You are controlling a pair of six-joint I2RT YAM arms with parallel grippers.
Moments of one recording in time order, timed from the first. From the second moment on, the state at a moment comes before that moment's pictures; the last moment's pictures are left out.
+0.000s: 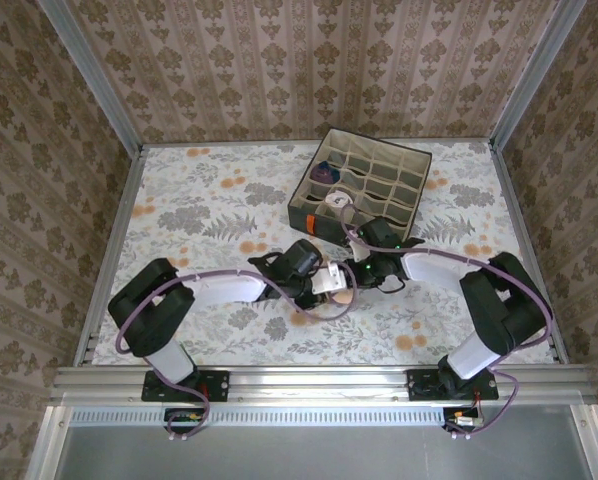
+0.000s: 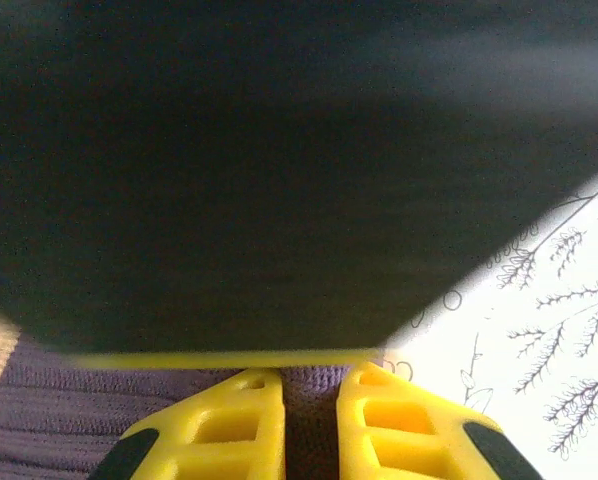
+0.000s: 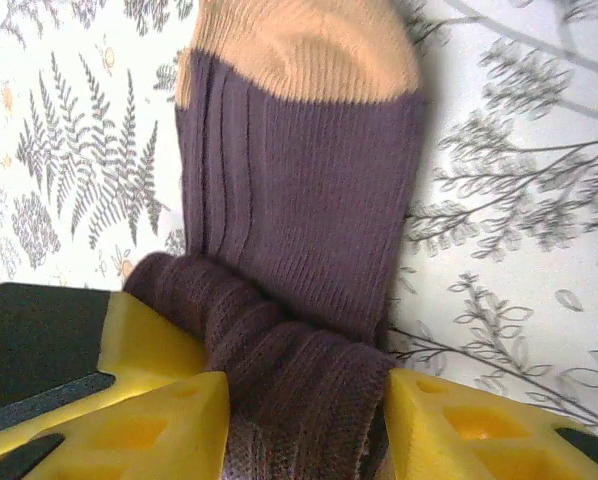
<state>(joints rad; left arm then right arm) -0.93 1.65 0.87 -0.20 0.28 0.39 0.50 1.55 0.78 -0.32 -0.51 0.40</state>
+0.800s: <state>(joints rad) -0.64 1.80 0.87 -0.12 0.82 0.19 0.51 1.59 0.76 -0.19 -0.52 0.40</state>
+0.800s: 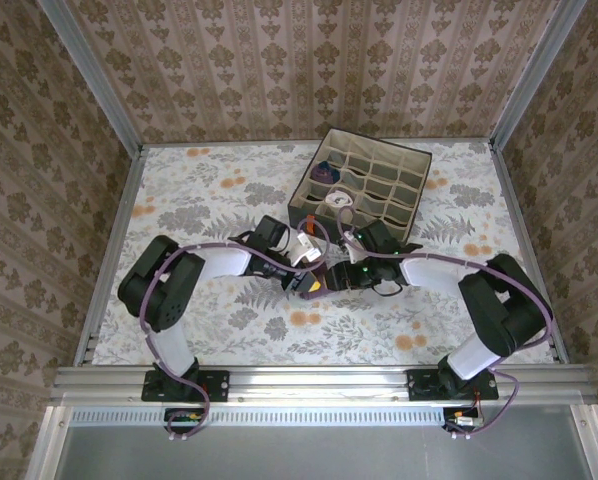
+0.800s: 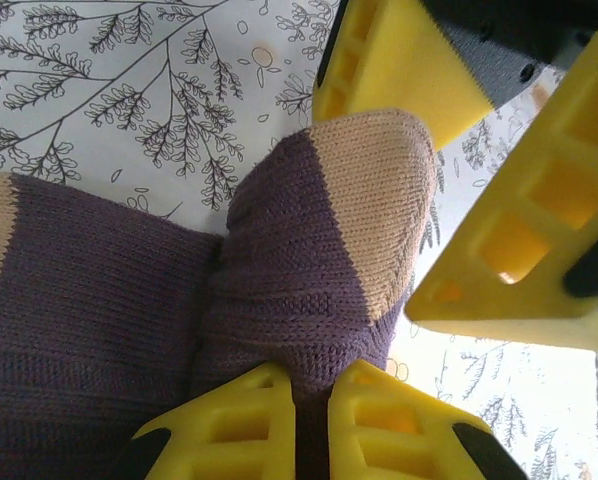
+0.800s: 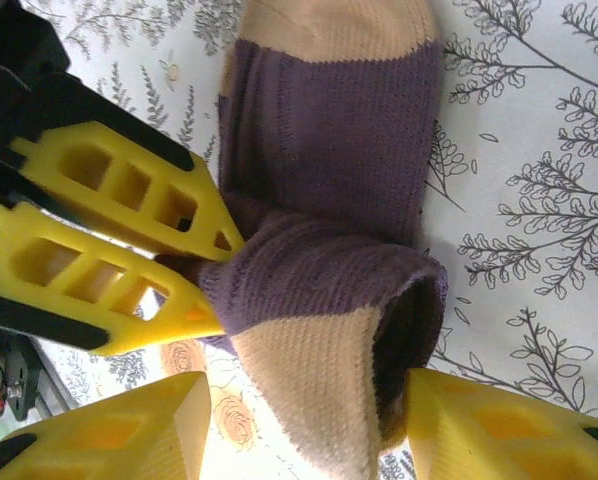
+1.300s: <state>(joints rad) -0.66 1.82 0.88 -0.10 0.85 0.21 0.50 1.63 0.79 -0.21 -0.58 0.36</state>
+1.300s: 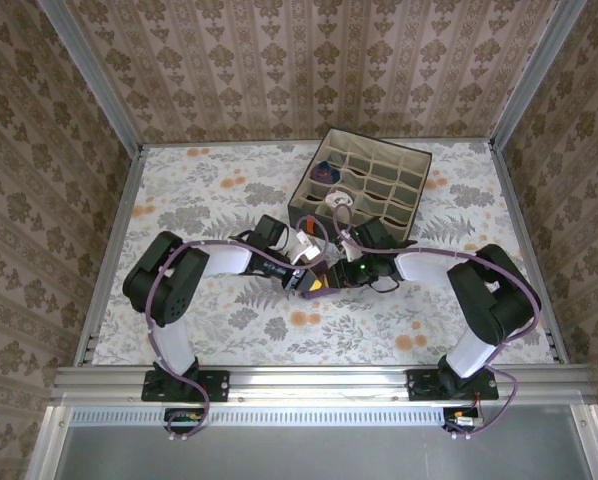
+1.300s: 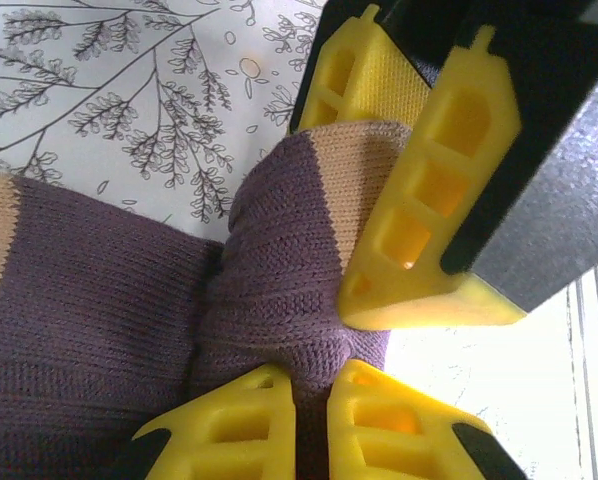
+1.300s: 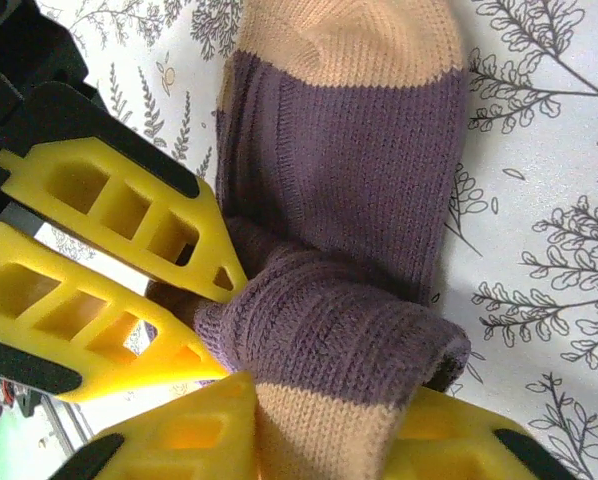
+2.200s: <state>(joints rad) -1.07 1.39 0.58 0.13 0.11 0.63 0.52 1.58 0.78 -0.39 -0.55 0.40</state>
